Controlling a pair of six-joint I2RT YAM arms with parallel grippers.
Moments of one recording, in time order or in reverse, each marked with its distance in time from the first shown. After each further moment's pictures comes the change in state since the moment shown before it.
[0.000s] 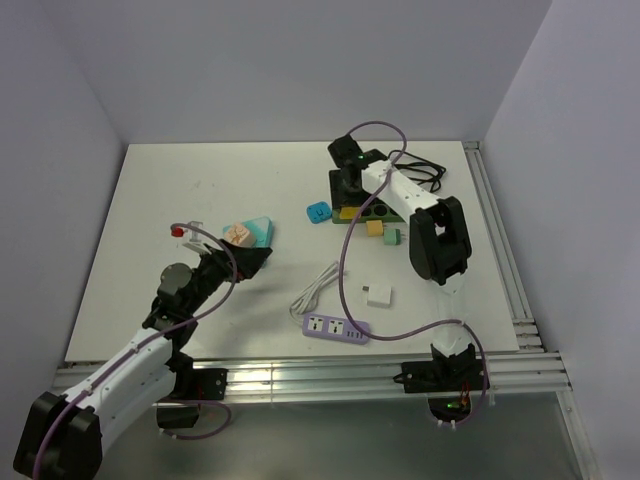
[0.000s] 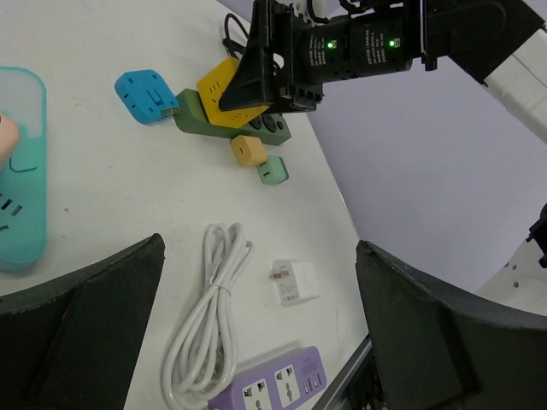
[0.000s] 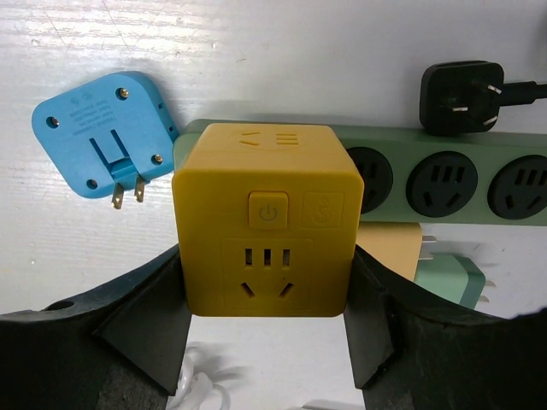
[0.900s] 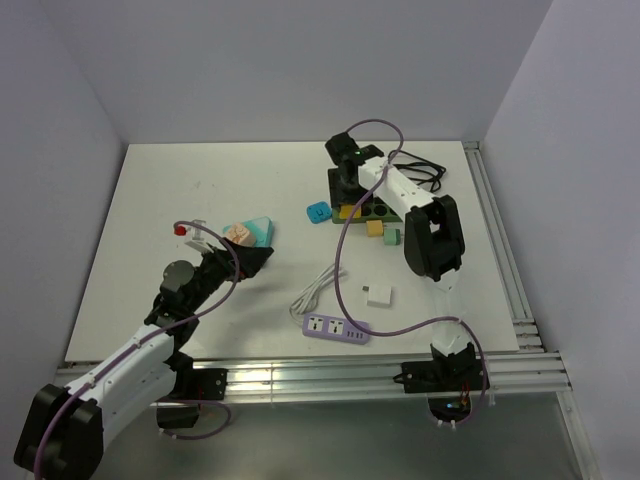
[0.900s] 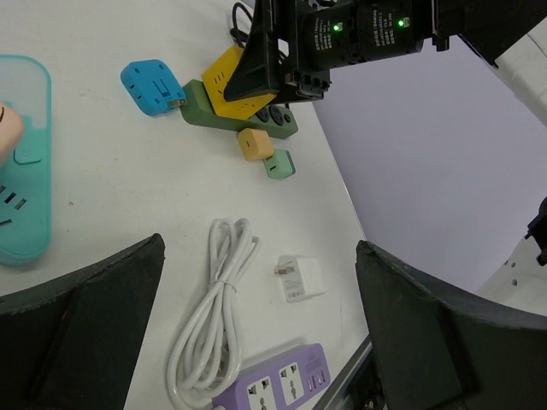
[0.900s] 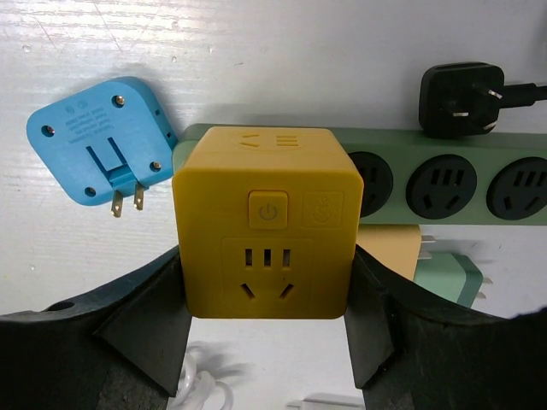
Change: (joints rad) left arm 0.000 0.045 0.015 0.007 0.005 0.003; right arm -0.007 0.056 0.080 -0.055 0.000 0.003
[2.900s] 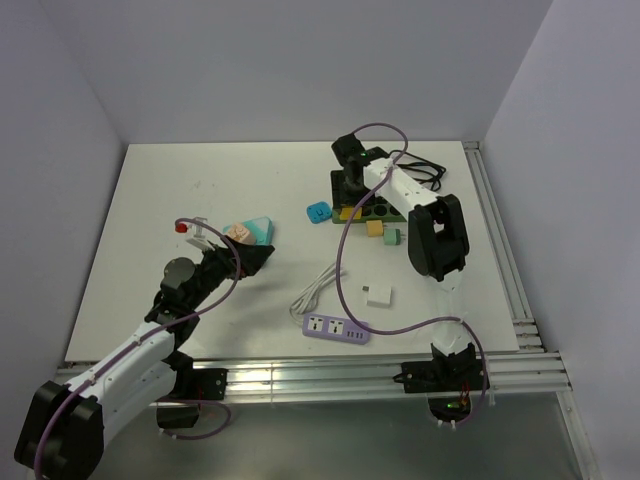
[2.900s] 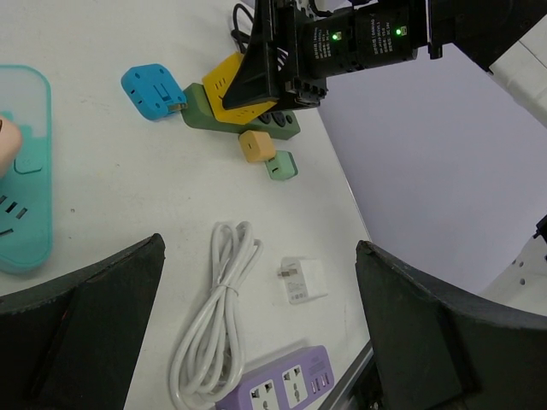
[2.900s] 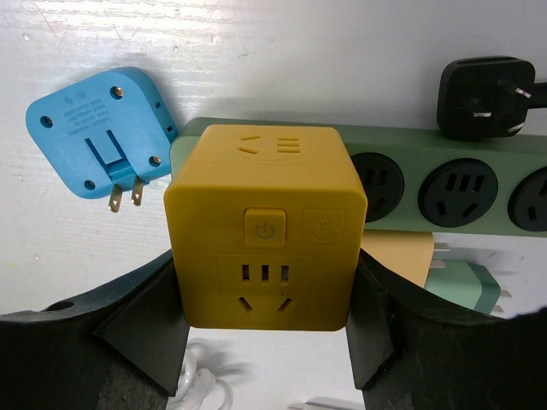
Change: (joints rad) left arm 0.000 0.020 0.022 -0.008 0.004 0.019; right arm -0.017 -0.023 -0.058 0.043 -0.078 -0.005
